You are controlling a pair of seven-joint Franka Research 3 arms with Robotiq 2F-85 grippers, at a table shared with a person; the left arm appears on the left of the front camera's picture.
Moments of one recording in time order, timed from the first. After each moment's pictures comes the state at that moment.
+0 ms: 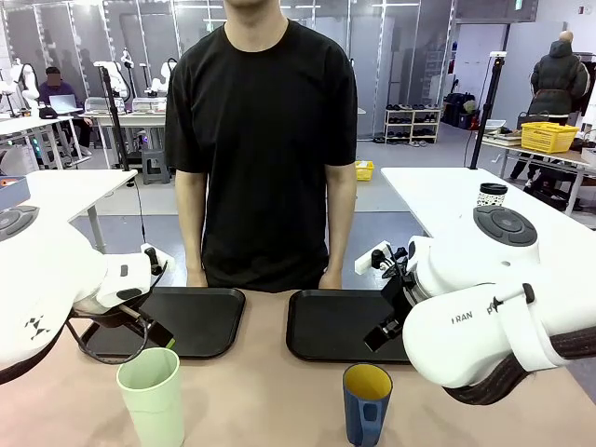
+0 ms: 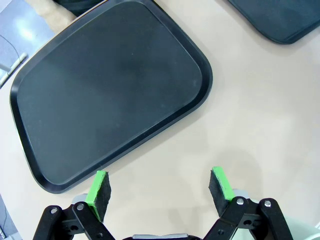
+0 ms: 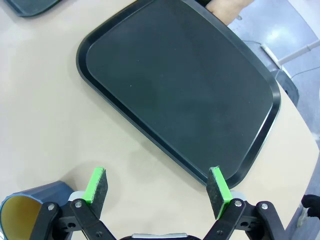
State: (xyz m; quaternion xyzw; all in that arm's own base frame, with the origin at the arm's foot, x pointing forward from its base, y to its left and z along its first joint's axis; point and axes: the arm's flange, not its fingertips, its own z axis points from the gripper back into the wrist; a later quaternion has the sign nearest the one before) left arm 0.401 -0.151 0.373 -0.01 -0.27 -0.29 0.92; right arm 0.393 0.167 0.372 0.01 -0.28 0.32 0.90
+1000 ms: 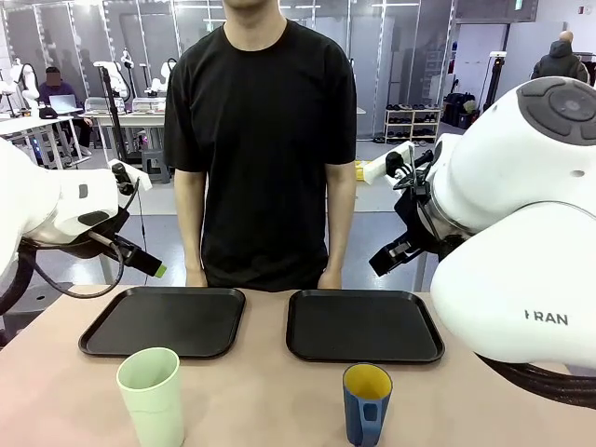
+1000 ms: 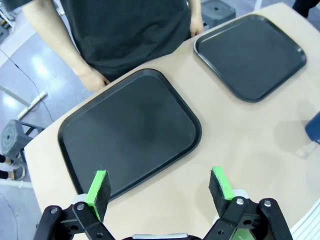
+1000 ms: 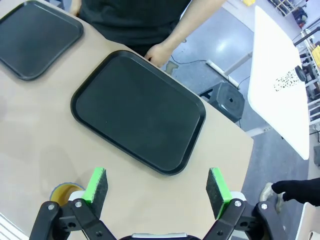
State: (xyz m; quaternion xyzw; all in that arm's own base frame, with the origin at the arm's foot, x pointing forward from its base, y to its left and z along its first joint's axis) left arm 0.375 -0.149 0.504 -0.03 -0.37 -0.29 0.88; right arm 0.325 0.185 0.530 -0.06 -0.38 0.25 0.89
